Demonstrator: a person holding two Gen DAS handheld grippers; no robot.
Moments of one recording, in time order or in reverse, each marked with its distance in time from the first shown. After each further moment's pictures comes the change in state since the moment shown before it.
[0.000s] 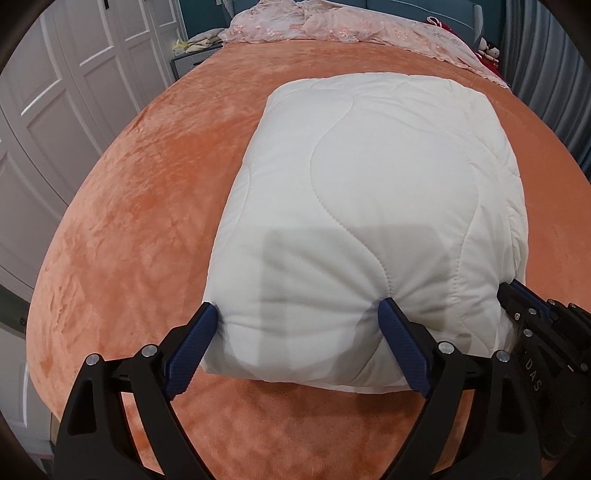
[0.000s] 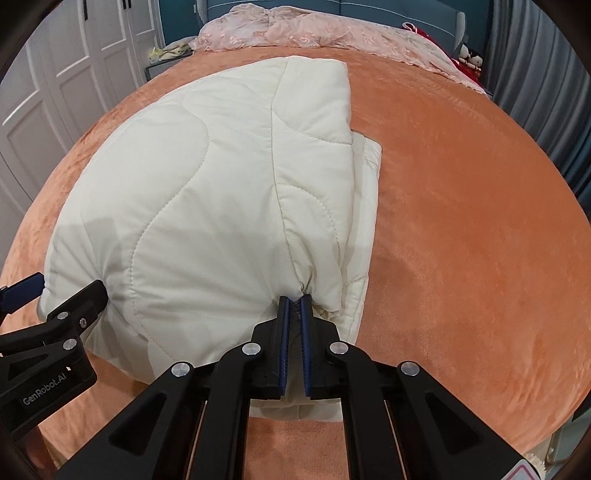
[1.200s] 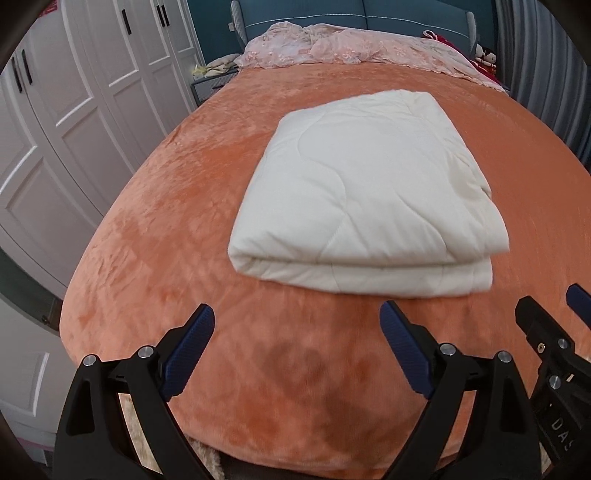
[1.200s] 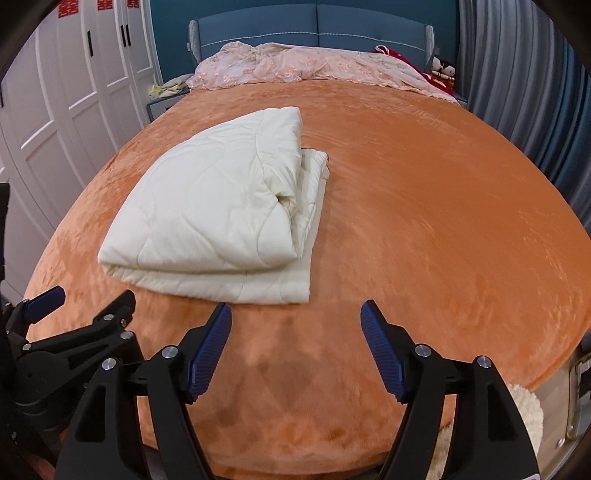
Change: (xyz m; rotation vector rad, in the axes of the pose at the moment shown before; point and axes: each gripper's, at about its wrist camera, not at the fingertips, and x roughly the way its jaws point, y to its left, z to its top) left arm -0.088 -0.019 -0.073 0.018 -0.090 0.090; right arm -0.113 -0.027 -0.074 0.061 -0.129 0.016
